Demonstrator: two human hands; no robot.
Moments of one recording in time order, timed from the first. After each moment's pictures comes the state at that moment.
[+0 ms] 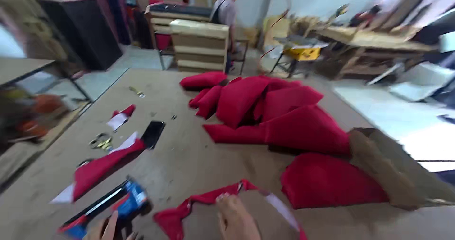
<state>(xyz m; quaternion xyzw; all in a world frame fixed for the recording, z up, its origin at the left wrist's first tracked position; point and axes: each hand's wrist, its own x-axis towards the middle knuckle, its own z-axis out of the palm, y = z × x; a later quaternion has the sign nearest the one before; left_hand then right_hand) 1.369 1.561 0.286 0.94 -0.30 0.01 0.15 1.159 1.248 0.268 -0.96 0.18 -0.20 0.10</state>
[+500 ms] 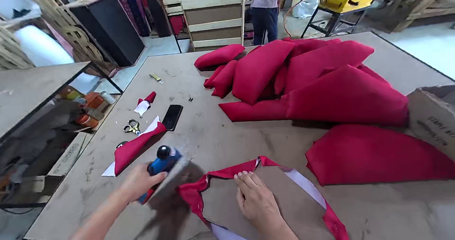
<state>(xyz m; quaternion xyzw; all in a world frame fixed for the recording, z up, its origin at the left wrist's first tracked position) 1.449 1.483 0.389 0.92 -0.24 -0.27 0.13 1.161 1.243 0.248 -0.95 0.16 -0.25 0.10</state>
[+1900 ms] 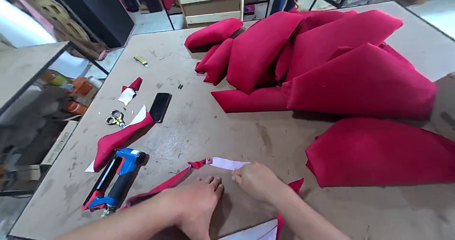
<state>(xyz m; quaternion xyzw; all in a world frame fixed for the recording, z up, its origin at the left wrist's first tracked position) 1.327 1.321 0.391 0.62 -0.59 -0.48 -0.20 1.211 1.155 0.326 -0.89 0.14 0.32 0.30</state>
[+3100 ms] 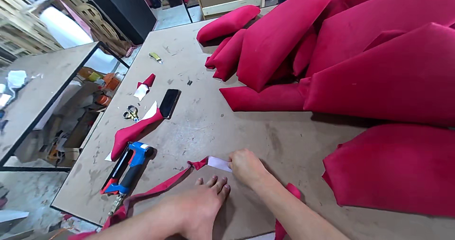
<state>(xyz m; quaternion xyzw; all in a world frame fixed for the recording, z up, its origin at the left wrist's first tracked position) 1.306 1.307 0.380 0.66 -0.51 -0.51 -0.20 1.260 1.146 0.287 -0.89 0.14 0.26 0.34</state>
